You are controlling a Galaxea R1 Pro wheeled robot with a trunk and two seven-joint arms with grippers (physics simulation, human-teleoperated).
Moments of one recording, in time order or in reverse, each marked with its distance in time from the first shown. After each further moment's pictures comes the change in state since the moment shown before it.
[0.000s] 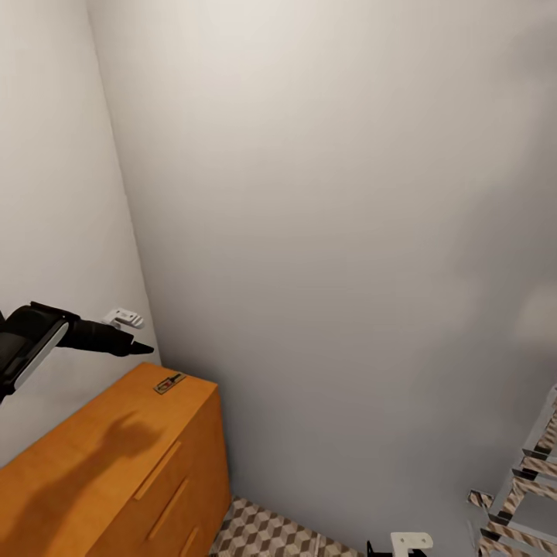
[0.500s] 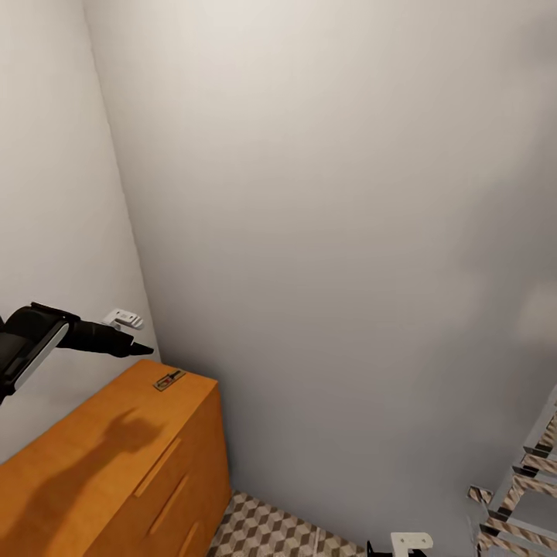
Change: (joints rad) left arm 0.000 0.000 -0.004 0.007 0.000 -0.001 0.000; right arm 0.000 0.000 0.000 0.000 0.000 0.001 0.000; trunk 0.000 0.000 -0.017
